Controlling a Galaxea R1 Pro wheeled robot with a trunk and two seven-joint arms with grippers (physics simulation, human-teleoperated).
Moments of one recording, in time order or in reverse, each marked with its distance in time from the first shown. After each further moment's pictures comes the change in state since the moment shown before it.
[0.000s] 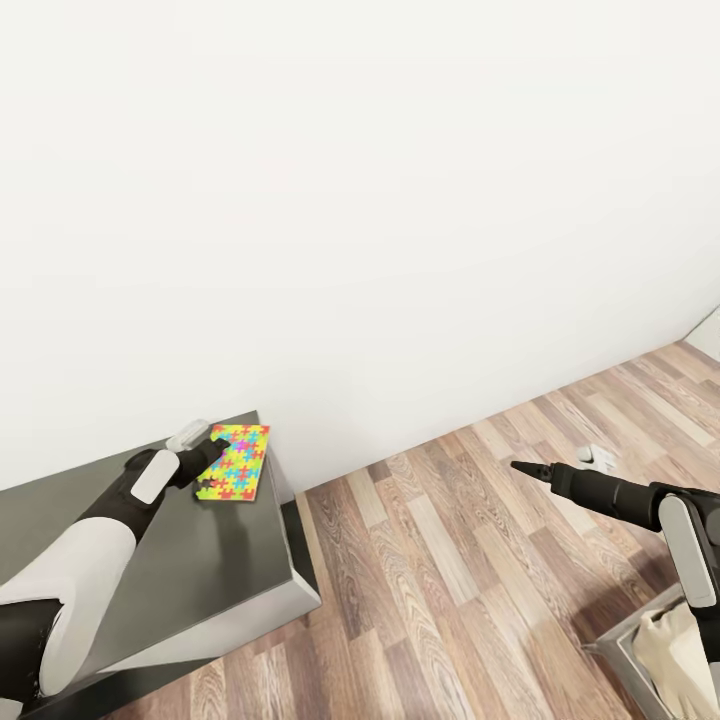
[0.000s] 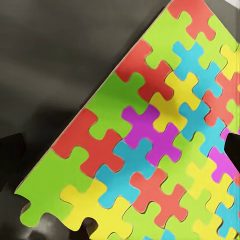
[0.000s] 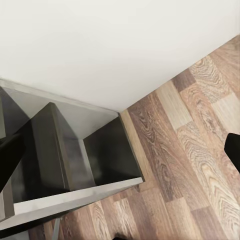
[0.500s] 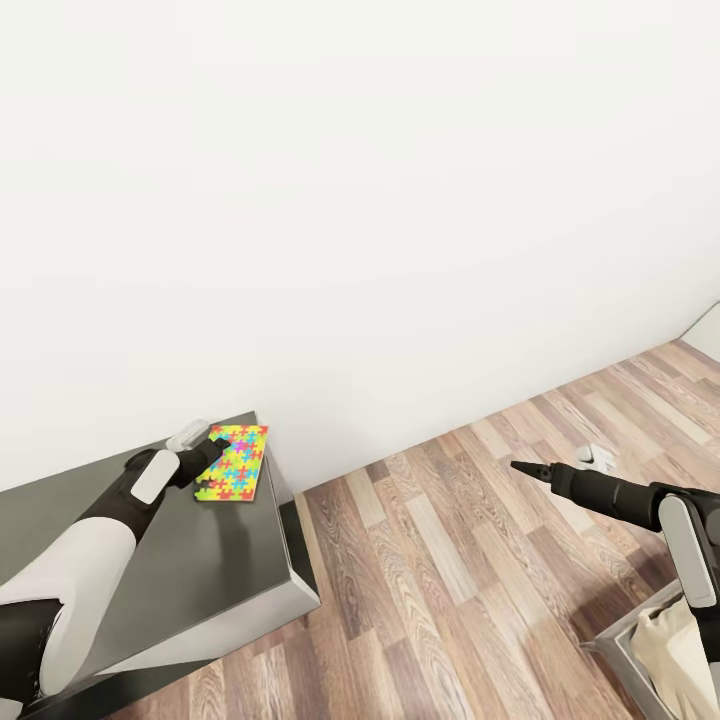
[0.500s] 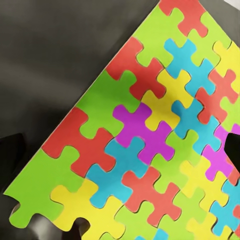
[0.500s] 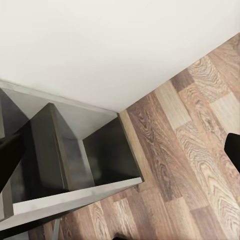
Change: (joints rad) left arm 0.000 0.000 0.000 -0.001 0.001 0.000 -0.002; right arm 0.000 0.000 0.000 0.000 0.000 0.000 0.000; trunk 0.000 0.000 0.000
